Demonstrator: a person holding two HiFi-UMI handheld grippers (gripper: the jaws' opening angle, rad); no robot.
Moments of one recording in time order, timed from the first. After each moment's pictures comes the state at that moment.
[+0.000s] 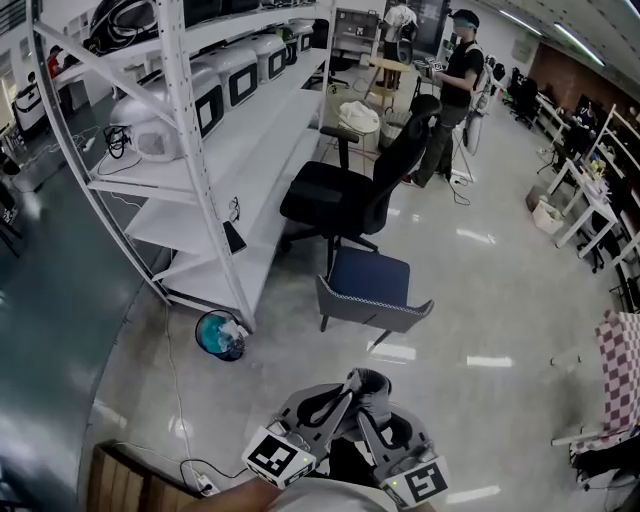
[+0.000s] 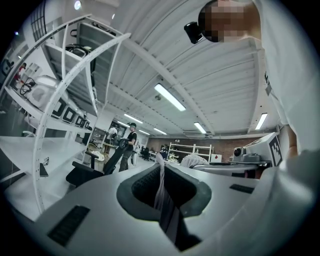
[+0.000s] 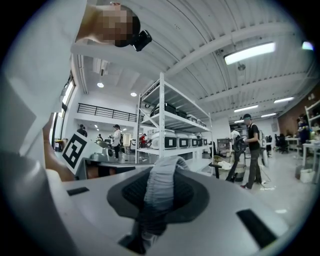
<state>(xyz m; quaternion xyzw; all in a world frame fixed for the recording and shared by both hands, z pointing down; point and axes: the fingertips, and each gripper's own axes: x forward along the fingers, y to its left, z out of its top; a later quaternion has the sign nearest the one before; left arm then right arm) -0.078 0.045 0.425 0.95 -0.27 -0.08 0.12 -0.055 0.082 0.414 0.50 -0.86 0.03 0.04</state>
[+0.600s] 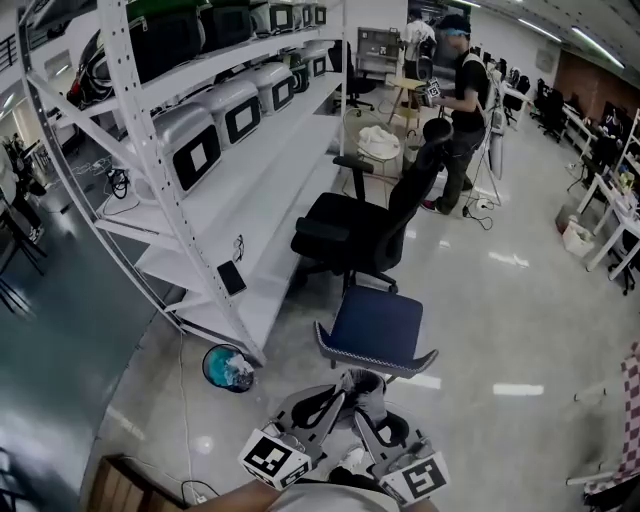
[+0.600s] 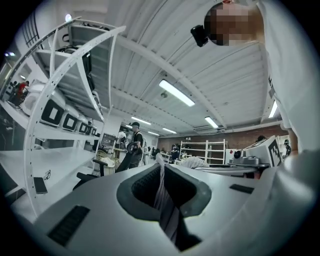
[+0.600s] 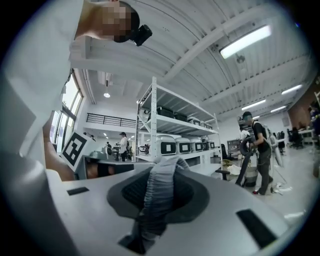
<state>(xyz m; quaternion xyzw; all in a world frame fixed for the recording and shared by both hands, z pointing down) 0.002 -0.080 0.416 0.93 -0.34 -0.06 0.09 0.035 -0.045 0.412 0.44 -0.90 0.02 0.01</state>
